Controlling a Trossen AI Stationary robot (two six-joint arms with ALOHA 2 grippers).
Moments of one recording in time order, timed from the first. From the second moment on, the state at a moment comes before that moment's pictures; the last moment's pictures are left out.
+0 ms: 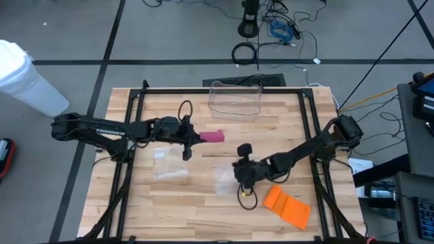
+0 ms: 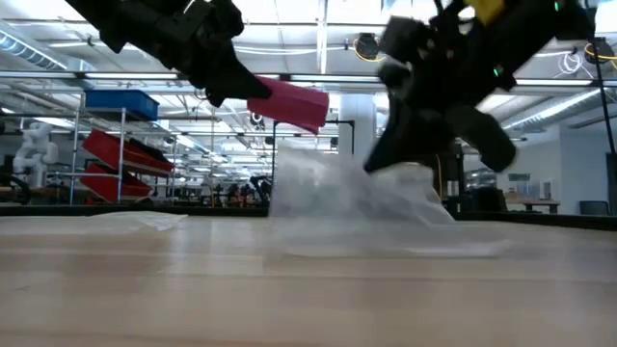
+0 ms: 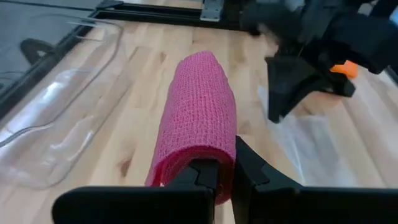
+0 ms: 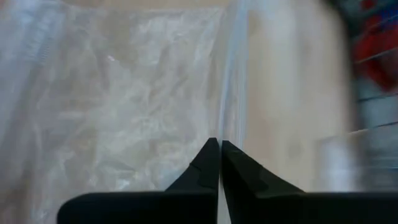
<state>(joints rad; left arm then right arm) 0.08 1.21 0.66 0.12 0.04 -0.05 0.36 1.70 0.90 -0.07 0.61 -0.25</state>
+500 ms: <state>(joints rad) -0.13 1.34 0.83 0.00 -0.15 0.05 0.43 1.94 1.13 -0.24 1.09 -0.39</state>
